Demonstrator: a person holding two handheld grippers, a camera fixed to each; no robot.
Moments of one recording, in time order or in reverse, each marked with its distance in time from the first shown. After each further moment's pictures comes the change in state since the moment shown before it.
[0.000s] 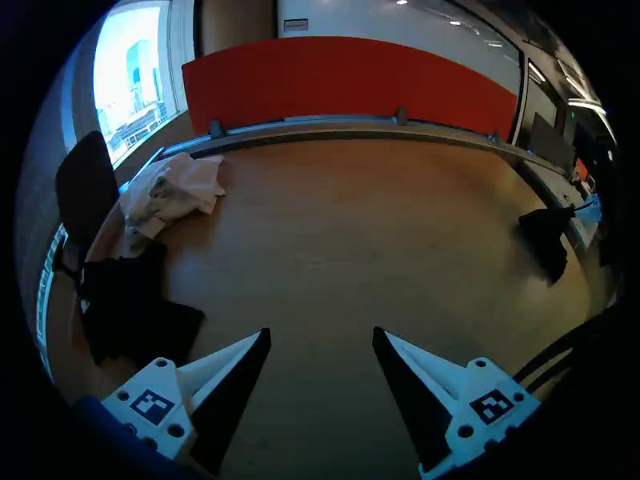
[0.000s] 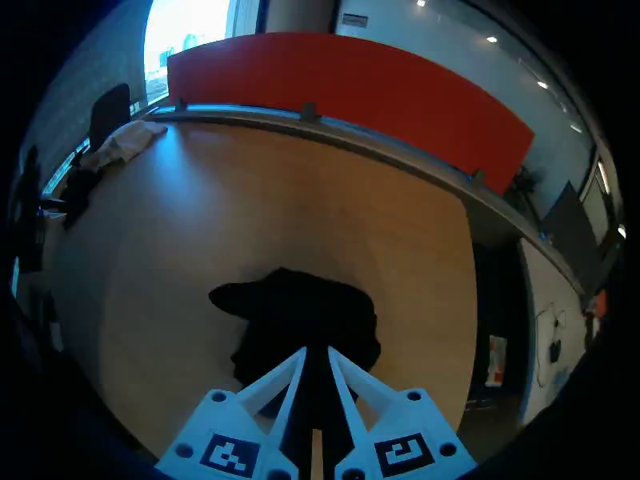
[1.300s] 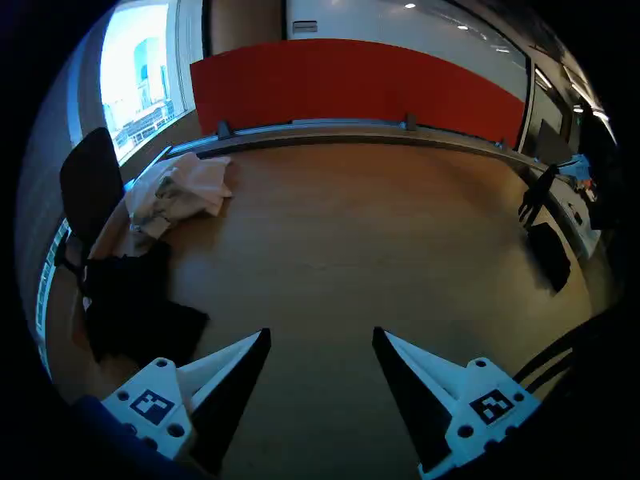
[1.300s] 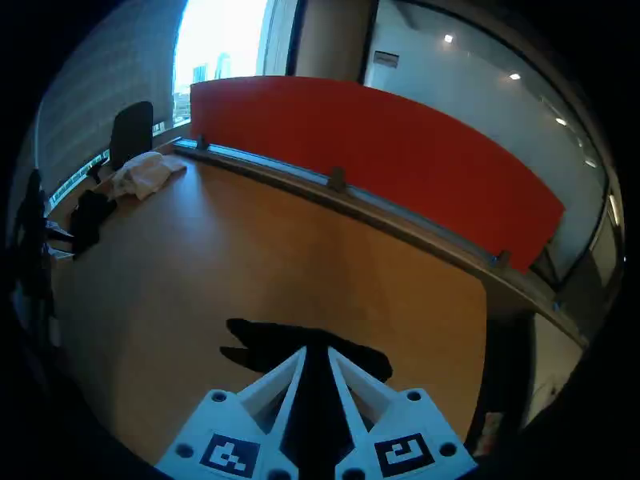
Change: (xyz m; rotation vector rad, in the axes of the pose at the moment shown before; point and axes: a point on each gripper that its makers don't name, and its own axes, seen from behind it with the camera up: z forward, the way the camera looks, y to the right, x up) left arm 0.012 0.002 0.005 0.022 0.010 -0.024; right arm 0.154 -0.013 0.034 0.079 0.169 -0.102
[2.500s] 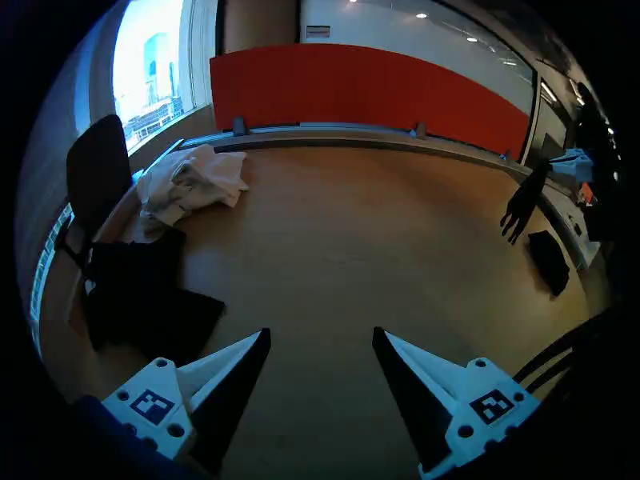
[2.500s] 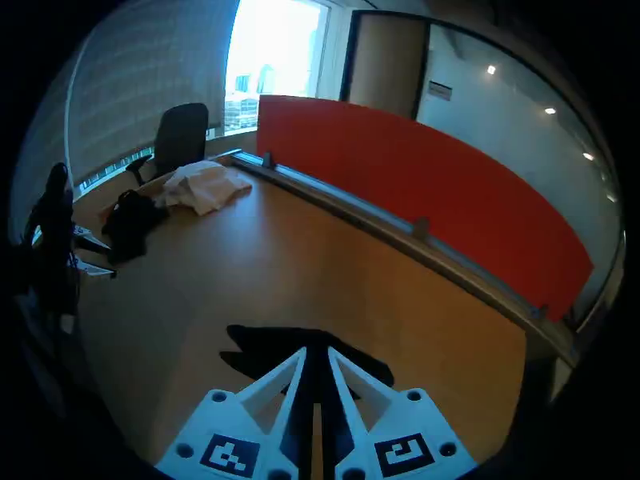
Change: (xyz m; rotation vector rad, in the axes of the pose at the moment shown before) left arm -0.018 -0.028 -0.010 -0.002 0.029 -0.049; right arm 0.069 -0.158 0.010 0.128 0.092 -0.112
